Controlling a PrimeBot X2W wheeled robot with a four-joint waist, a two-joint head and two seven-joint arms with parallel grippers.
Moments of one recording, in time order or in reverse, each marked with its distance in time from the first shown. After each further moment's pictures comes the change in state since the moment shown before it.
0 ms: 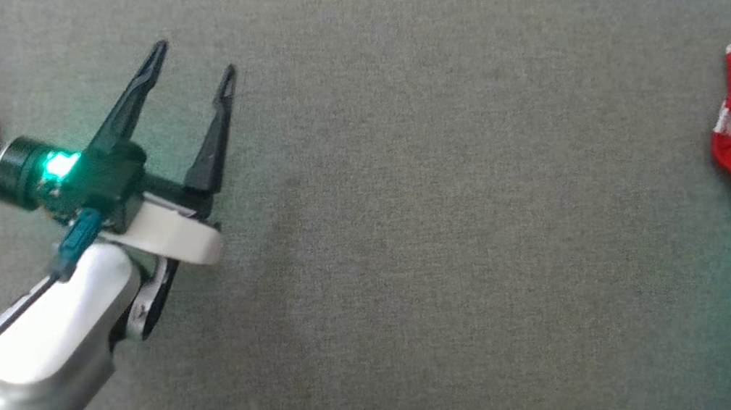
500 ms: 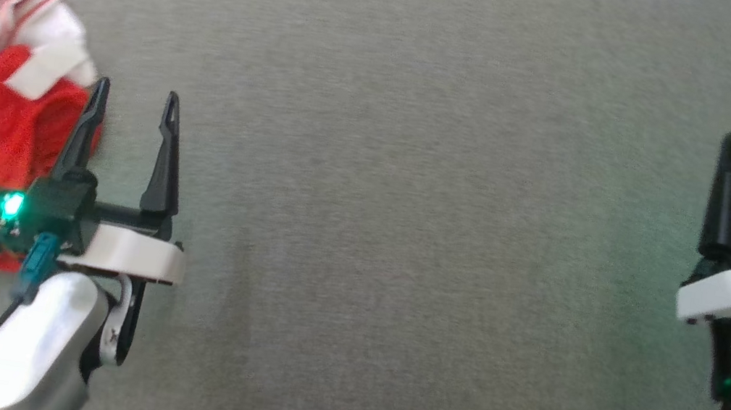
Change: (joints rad) left arm 0.098 0.022 0.065 0.000 -0.052 0.048 -0.017; right arm 0.187 0.126 0.244 -0.424 0.139 0.000 0.072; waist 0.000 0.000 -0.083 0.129
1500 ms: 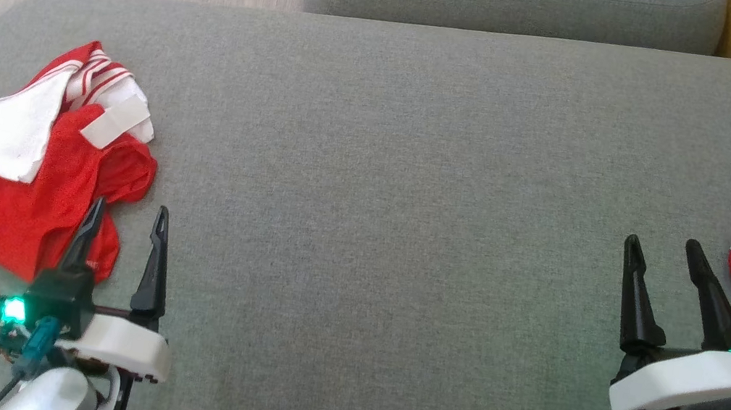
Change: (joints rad) left arm 0.206 0.023 -0.020 -0.001 -0.050 0.021 0.029; right arm 0.240 0.002 0.136 -0.079 0.058 0.000 0.028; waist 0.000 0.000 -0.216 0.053
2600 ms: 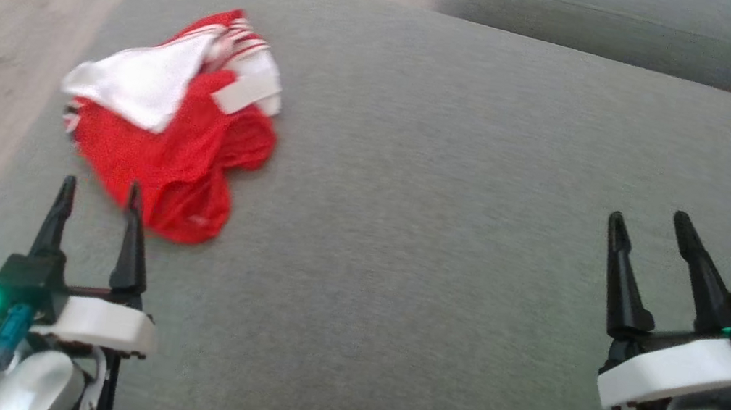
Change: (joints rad) left arm -0.007 -0.010 0.054 -0.015 -0.031 0.020 -0.030; right arm -0.004 0.000 0.043 -0.107 -0.022 0.000 0.044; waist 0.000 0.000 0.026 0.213
